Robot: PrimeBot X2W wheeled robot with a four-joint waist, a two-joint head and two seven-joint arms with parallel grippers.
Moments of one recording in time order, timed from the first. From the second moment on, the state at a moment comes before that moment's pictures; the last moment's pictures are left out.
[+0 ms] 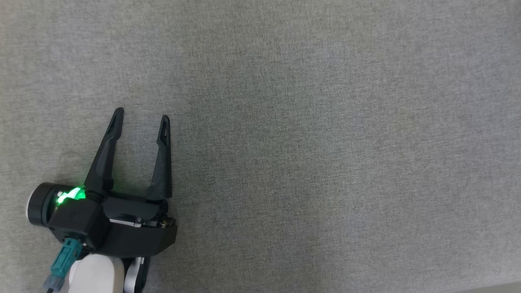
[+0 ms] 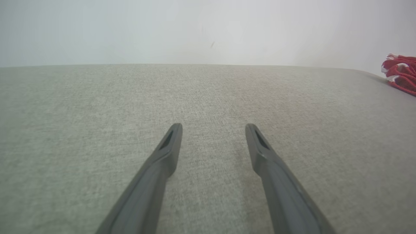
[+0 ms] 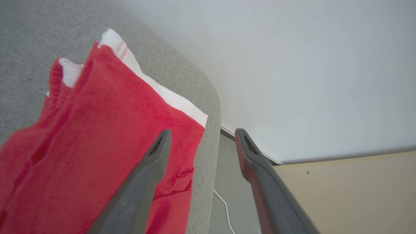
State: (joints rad) left arm -0.29 0.07 -0.08 -0.08 -0.06 -0.09 -0.27; right arm -1.28 -1.05 0.89 0.73 0.53 0.13 -0.02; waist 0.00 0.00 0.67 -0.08
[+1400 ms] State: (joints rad) left arm -0.01 0.05 0.04 0.01 -0.15 -0.07 -0.26; right arm -0.21 -0.35 0.05 0.19 0.28 0.13 -0.26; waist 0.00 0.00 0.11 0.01
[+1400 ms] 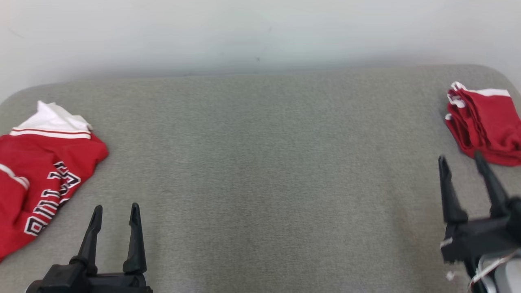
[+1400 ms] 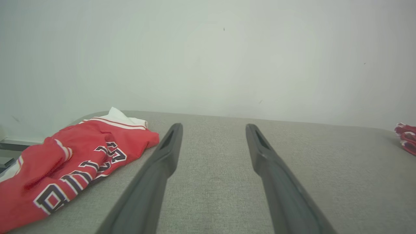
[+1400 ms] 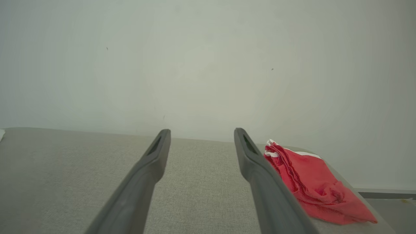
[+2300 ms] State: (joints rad) left arm 0.03 0.05 0.02 0.14 -0.15 -0.11 -0.26; right arm 0.04 -0.14 0.04 0.16 0.24 0.13 -0.26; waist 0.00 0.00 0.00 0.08
